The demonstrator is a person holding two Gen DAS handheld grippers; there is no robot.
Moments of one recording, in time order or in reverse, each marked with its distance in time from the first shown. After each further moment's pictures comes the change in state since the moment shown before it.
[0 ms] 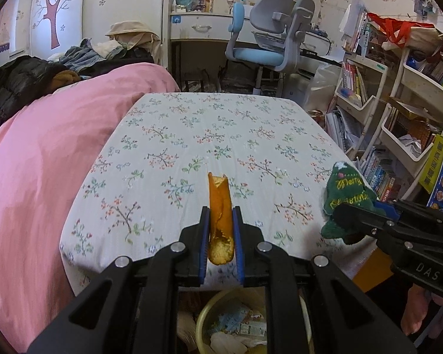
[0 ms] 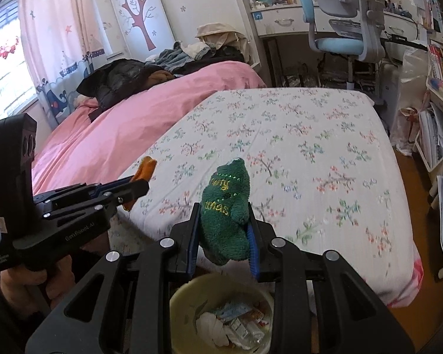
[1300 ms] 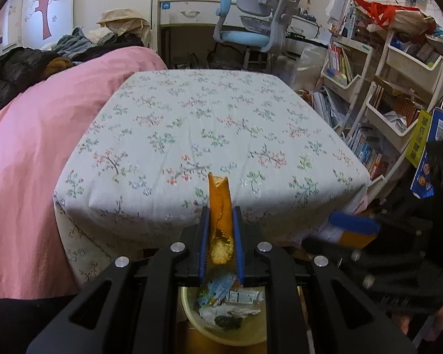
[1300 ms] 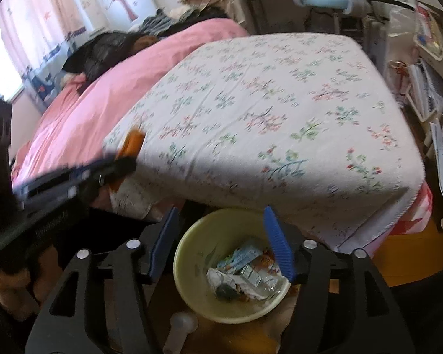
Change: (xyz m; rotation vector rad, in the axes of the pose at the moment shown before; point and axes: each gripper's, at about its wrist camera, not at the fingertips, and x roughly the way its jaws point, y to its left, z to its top) left arm -0.022 -0.018 -0.045 0.025 0.085 -0.044; right arm -0.014 0.012 -0.068 0.107 0.163 -0.044
